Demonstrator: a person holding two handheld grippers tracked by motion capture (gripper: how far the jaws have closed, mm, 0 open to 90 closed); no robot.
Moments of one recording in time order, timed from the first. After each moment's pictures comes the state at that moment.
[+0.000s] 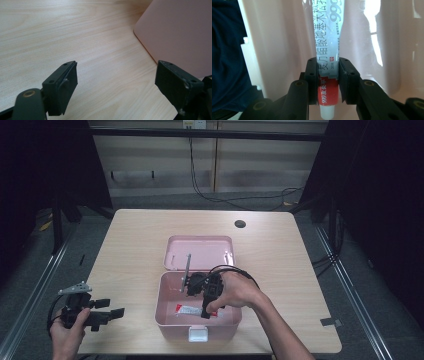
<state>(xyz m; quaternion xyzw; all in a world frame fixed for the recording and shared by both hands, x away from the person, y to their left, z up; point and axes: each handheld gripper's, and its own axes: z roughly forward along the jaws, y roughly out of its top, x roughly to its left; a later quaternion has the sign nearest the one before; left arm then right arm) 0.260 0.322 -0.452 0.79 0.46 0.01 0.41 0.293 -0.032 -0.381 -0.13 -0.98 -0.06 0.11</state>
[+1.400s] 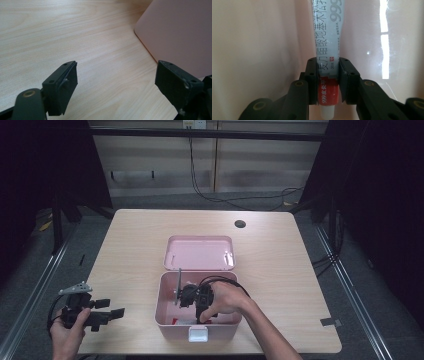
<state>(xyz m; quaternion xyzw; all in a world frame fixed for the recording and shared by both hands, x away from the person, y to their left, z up) 0.260 0.322 -0.452 0.79 0.46 0.01 0.41 0.293 -0.010 -0.429 -0.09 -0.98 -0.04 0.15</state>
